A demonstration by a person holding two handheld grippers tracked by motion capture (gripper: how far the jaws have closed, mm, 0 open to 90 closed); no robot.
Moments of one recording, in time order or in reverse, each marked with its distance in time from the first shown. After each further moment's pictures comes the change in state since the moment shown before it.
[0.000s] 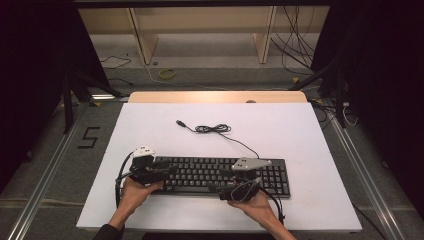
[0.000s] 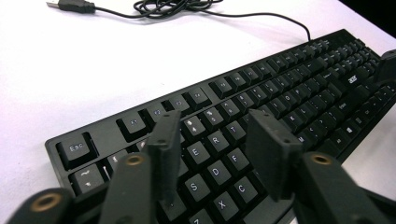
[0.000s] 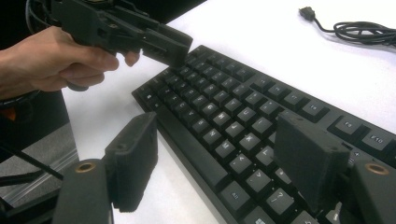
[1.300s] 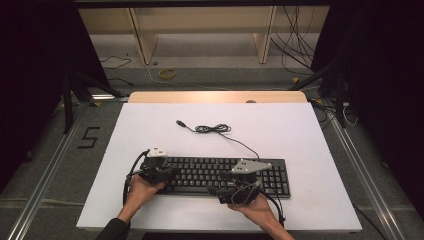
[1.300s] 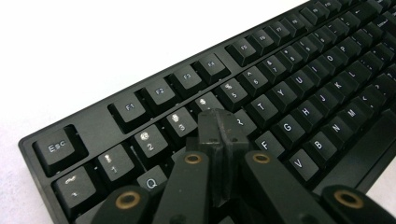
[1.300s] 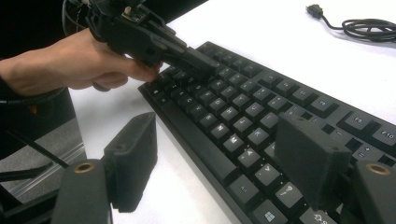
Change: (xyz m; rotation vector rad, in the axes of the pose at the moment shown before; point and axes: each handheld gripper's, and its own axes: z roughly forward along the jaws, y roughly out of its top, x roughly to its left) left arm 0.000 -0.003 0.029 0.141 0.059 0.082; right arm 0.005 -0.004 -0.001 0.004 0.013 -0.011
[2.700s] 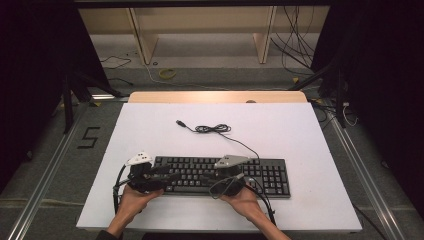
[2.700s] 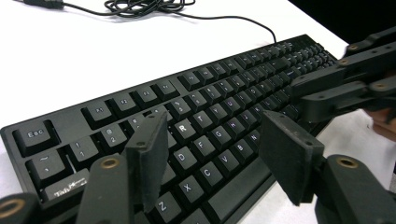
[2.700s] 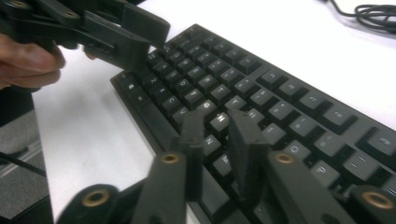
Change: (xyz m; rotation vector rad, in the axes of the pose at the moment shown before) left arm -0.006 -0.020 -0.039 -0.203 -0.154 -0.089; right arm 0.000 0.013 0.043 0.098 -0.063 -0.032
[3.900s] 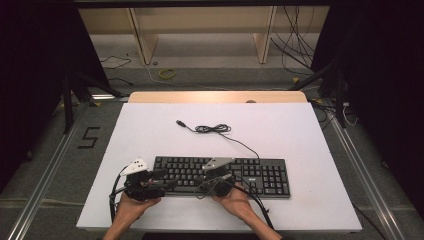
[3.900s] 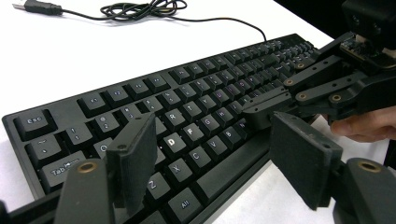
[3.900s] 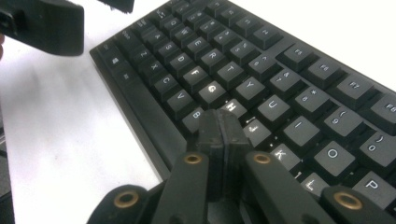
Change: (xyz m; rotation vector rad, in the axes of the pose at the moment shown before) left arm -0.008 -0.013 -0.011 -0.039 0.001 0.032; right arm 0.006 -0.002 0.032 0.106 -0.026 -0.033
